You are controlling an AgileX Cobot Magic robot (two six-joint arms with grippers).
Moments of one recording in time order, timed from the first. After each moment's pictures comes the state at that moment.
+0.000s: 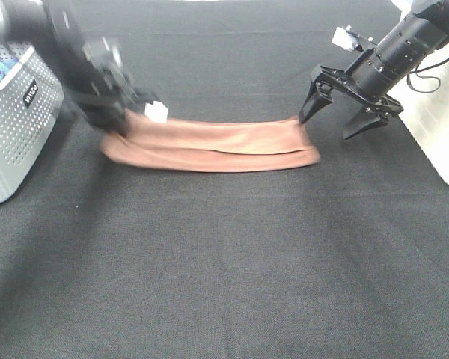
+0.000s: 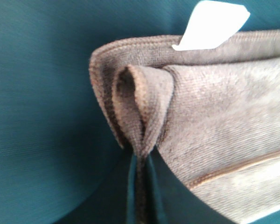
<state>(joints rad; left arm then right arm) -0.23 2.31 -1.87 -0.13 0.84 -0.16 0.04 2.32 -1.84 0.50 1.01 -0.28</state>
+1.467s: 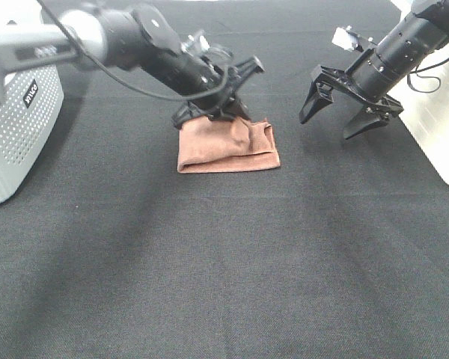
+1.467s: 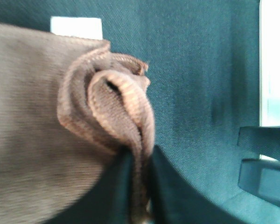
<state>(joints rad) -0.46 2.52 -2.11 -0.71 0.63 -0.22 0.04 2.32 -1.84 0.50 1.01 -0.28</state>
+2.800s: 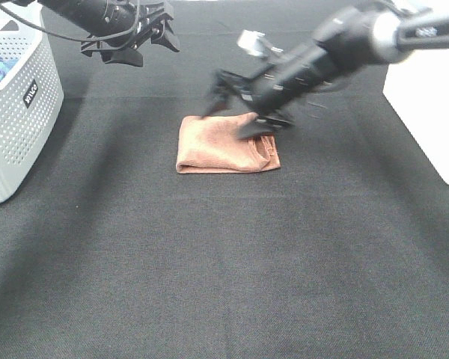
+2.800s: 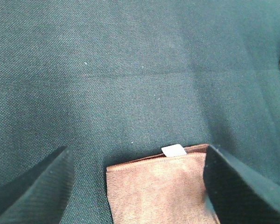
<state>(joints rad) -0.21 2.37 -2.12 -0.59 0.69 0.11 0.25 2.43 -1.84 0.92 0.77 -0.46</state>
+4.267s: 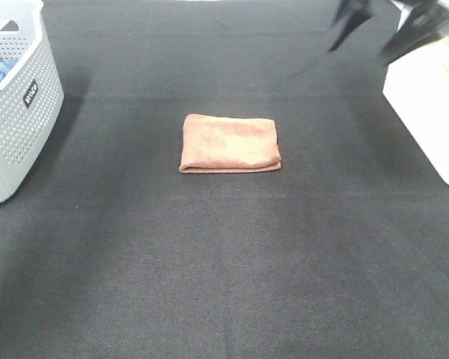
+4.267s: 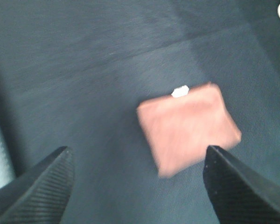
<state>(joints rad) -0.30 1.99 -2.24 -0.14 1.21 -0.02 0.11 1.85 -1.77 0.28 1.21 -0.13</state>
